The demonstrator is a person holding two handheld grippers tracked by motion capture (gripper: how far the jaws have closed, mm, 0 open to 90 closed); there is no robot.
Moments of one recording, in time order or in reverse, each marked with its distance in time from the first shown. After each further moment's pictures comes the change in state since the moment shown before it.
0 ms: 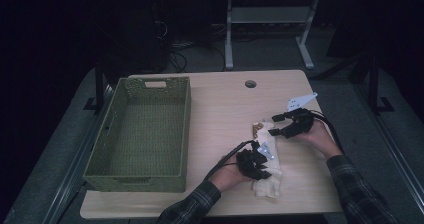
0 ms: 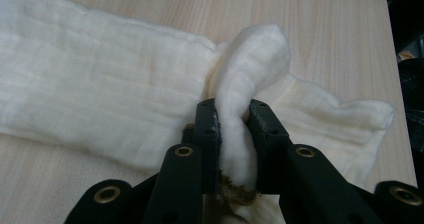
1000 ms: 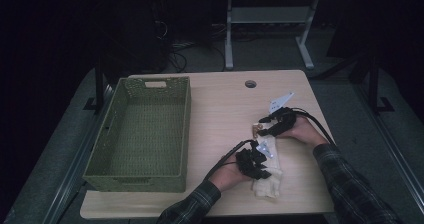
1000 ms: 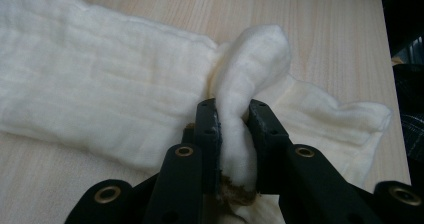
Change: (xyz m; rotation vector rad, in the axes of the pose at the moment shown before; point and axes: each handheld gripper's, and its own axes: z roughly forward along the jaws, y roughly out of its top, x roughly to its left) left arm 0.003 0.000 0.000 -0.001 -0.014 -0.016; right arm -0.016 0.009 0.052 0.137 0.059 -0.111
